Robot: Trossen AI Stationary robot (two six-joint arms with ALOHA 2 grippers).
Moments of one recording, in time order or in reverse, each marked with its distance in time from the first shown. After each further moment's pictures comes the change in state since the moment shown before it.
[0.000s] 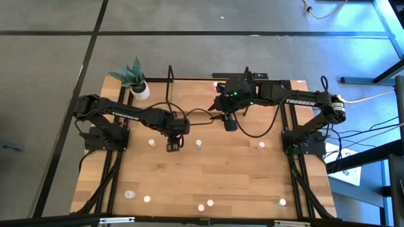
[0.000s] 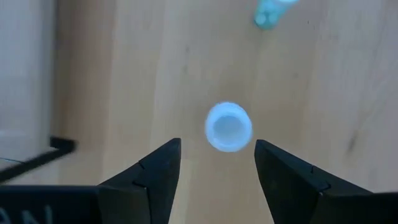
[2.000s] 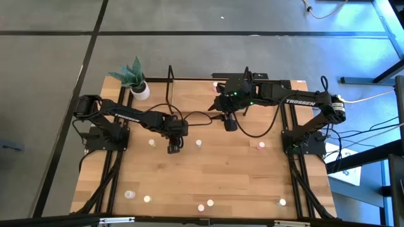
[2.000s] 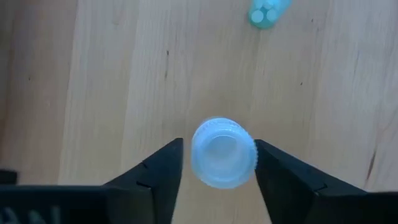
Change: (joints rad) left arm 0.032 0.001 -0.197 0.291 0.074 0.011; right arm 0.000 0.000 0.000 0.000 0.000 0.000
